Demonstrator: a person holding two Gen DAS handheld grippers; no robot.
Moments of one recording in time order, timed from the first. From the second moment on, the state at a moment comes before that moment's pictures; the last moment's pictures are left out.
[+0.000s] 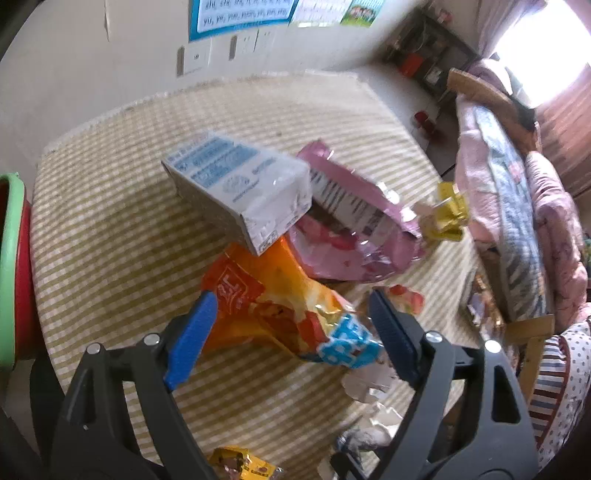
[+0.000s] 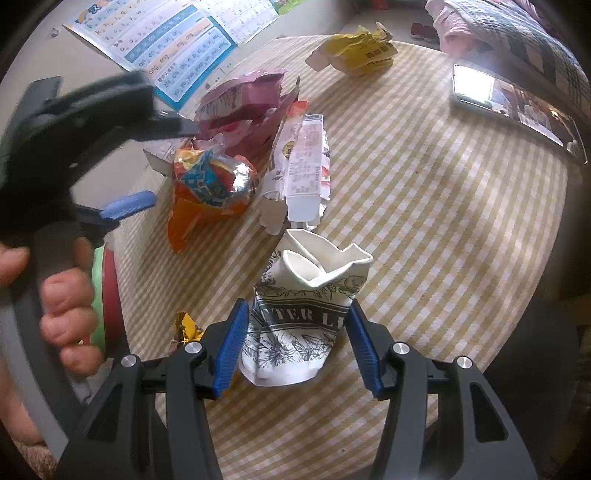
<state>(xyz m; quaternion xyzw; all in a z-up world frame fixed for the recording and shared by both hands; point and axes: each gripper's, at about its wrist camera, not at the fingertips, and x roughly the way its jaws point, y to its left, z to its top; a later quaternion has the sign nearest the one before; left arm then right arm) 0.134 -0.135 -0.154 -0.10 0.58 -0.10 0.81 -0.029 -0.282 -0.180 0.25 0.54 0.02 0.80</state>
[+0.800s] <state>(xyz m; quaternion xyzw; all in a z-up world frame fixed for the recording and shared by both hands) 0.084 -0.096 -0.148 -0.01 0.59 -0.19 0.79 -0.028 -0.276 -0.179 0.24 0.54 0.02 0.81</state>
